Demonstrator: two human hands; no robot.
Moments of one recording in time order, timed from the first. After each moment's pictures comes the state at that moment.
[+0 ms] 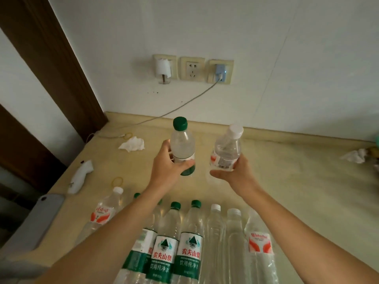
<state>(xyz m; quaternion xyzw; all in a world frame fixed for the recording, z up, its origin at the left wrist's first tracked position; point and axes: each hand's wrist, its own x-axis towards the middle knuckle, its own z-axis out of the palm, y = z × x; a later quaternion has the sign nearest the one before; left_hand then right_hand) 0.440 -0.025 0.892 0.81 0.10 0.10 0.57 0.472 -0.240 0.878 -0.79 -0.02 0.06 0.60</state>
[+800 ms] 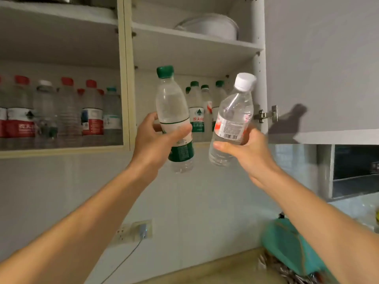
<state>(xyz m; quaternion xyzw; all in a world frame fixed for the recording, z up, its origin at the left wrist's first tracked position) 0.370 -0.152 1.360 0.66 -0.27 0.28 0.65 0.327 -0.365 1.335 -0.70 -0.11 -0.43 0.55</state>
